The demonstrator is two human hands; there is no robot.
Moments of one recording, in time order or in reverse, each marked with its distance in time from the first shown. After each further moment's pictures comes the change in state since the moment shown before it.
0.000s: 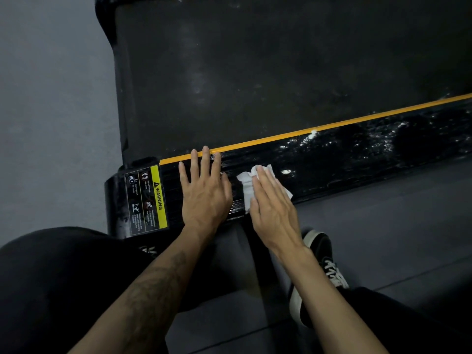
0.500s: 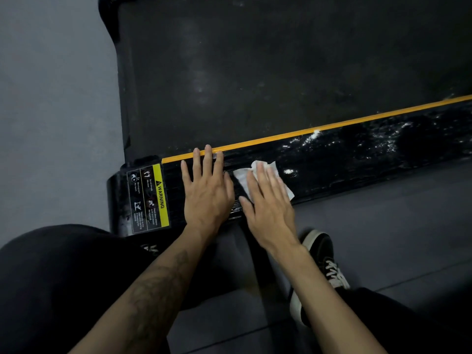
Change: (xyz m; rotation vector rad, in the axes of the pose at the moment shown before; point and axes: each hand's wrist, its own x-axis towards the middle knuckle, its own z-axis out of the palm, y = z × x) left_hand 0.000 -0.001 0.001 -0.005 0.011 0.006; right_hand 0.005 -0.009 0.002 -0.195 -0.168 0.044
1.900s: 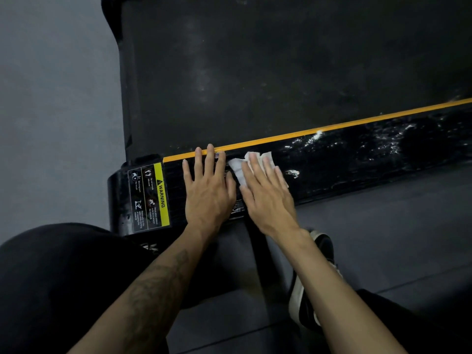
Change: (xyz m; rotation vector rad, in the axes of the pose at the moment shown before) left_hand 0.001 0.003 -0.004 -0.027 -0.042 -0.024; right_hand 0.027 0.002 -0.011 -0.009 -0.112 -0.045
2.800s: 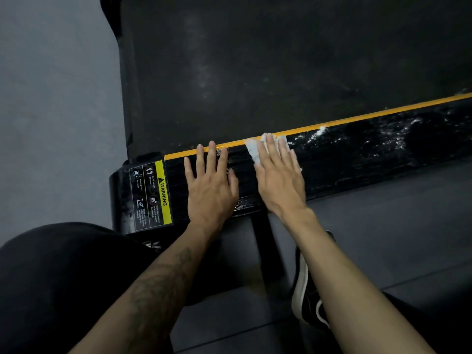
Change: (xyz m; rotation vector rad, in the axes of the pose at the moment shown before) left_hand 0.001 0.001 0.002 0.037 0.028 0.001; right_hand 0.029 0.014 -0.008 -0.009 0.060 0.150
